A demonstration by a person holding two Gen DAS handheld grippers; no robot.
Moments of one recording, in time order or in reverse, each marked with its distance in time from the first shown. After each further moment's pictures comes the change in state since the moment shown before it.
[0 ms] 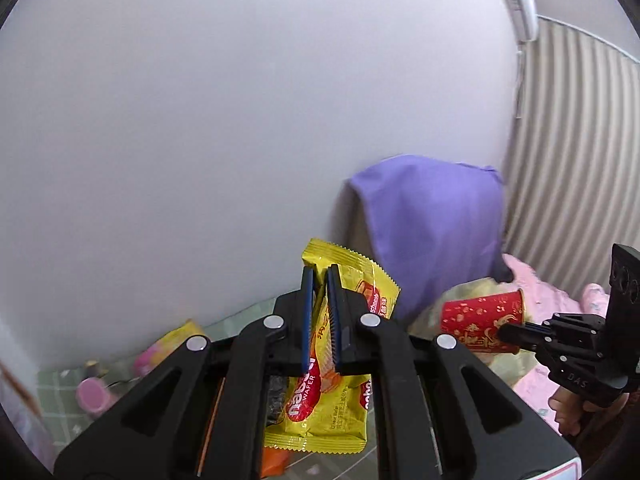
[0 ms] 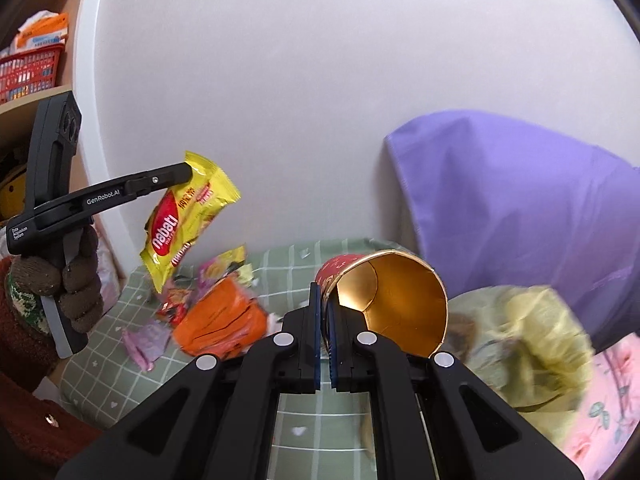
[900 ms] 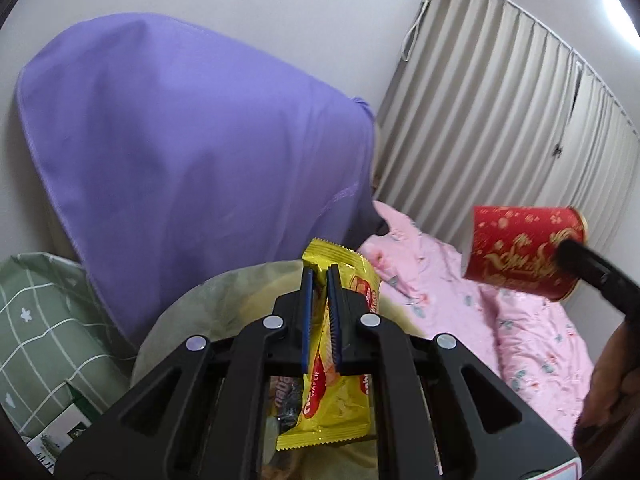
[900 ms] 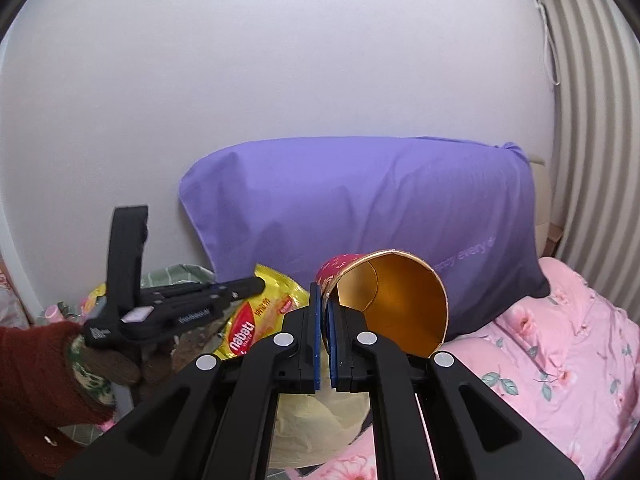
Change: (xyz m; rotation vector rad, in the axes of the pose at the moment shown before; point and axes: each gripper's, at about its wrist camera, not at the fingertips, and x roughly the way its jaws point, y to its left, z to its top) left arm 0.211 -0.218 -0.043 0.028 0.207 -0.476; right arm -0.112 -0.159 -0.028 0.162 -0.081 -0.374
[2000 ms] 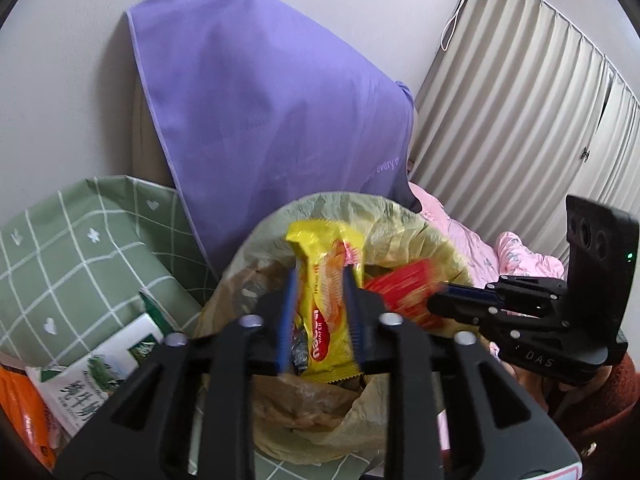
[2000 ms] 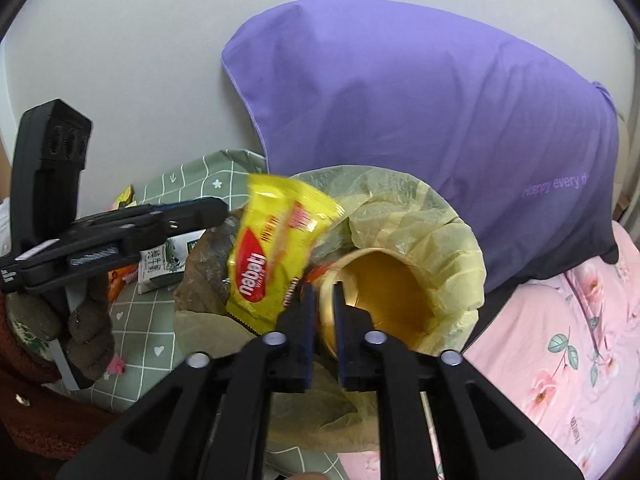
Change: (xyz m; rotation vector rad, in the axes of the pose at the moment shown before) left arm -0.066 0.044 -0.044 -0.072 0.071 0.095; right arm 0.110 0.038 -0.062 -0.068 0.336 0.199
